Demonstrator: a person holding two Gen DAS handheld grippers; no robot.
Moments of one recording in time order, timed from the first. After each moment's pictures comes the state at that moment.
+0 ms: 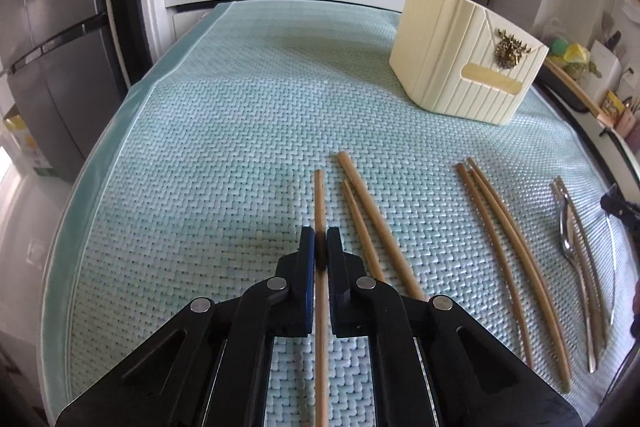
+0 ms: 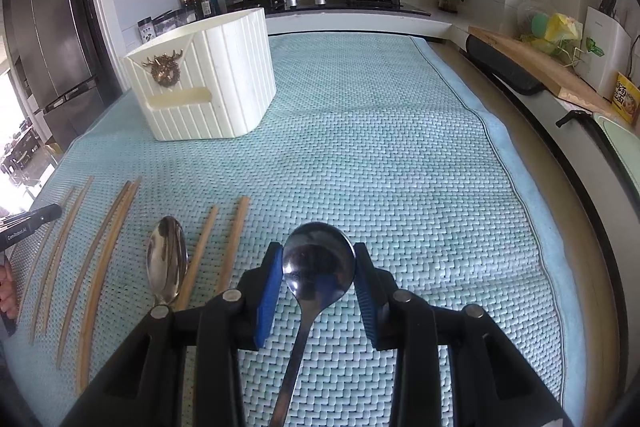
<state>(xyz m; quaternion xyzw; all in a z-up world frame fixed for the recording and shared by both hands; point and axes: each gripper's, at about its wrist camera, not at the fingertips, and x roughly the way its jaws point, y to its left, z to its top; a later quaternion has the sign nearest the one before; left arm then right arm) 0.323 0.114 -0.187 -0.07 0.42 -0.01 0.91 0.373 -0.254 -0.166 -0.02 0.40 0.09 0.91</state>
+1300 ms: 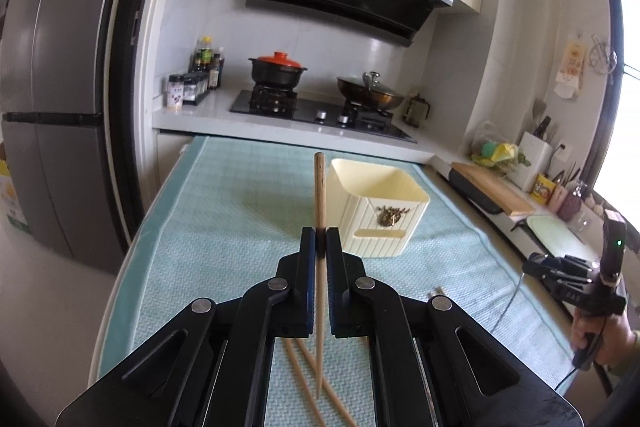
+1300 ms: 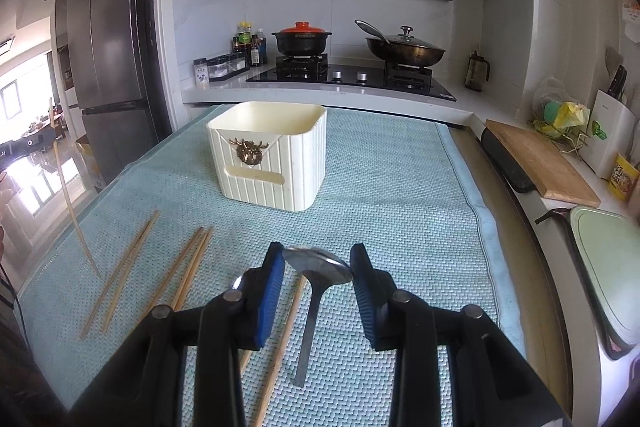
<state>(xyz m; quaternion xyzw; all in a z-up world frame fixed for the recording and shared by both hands) 0.255 0.123 -0.031 -0.10 0.23 -0.08 0.97 0.314 -0.229 -0.069 -0.06 0.30 0.14 0.94</state>
